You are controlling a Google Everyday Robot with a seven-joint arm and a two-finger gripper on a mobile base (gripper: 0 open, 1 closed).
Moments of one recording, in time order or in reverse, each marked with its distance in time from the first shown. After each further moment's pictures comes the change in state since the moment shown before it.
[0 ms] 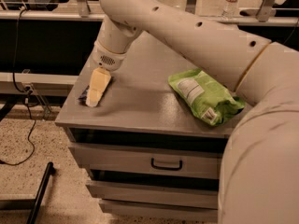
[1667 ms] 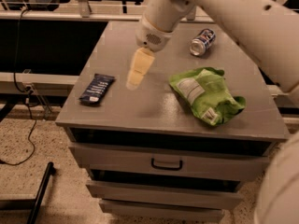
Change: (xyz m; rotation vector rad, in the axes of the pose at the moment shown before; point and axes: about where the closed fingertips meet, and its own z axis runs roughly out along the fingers) arm 0.080 -0.015 -0.103 0.062 0.032 0.045
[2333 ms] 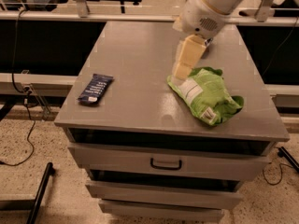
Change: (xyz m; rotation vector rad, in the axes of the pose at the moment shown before) arm 0.067 0.029 -0.102 0.081 0.041 -0.042
